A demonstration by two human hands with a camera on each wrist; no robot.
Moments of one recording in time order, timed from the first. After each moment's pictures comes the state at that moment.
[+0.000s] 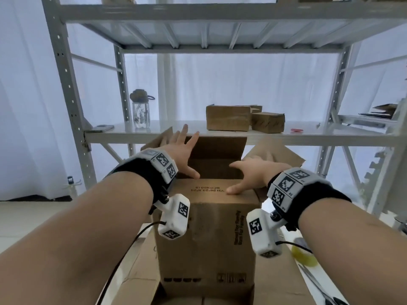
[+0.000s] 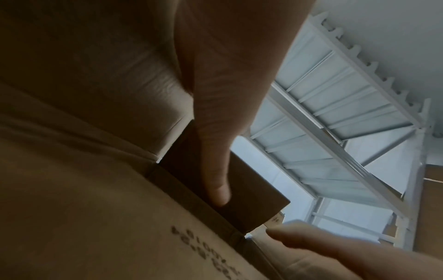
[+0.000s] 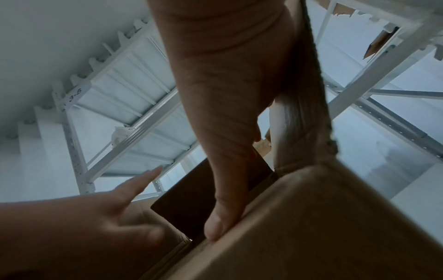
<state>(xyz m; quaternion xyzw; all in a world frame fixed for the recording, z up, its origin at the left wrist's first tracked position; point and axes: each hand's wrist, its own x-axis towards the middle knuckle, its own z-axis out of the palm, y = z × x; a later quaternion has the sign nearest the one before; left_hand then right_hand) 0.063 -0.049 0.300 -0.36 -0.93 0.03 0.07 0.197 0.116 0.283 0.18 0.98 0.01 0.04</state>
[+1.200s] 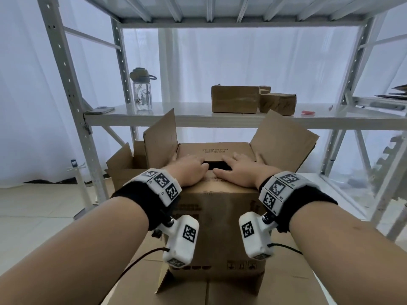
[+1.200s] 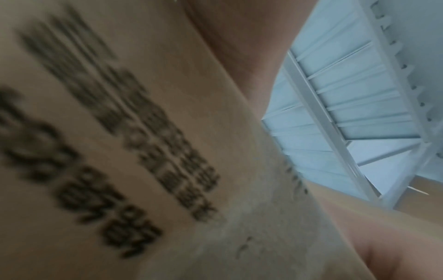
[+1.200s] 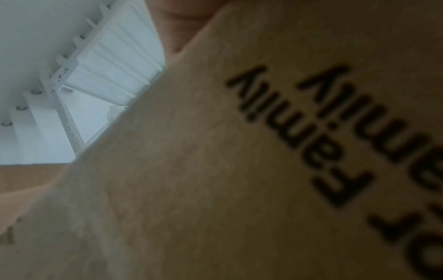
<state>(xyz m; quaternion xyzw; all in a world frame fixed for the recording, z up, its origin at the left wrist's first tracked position) 0.077 -0.043 0.237 -0.38 -0.93 -0.04 -0.01 0.161 0.101 0.233 0.17 0.98 -0.03 0.04</state>
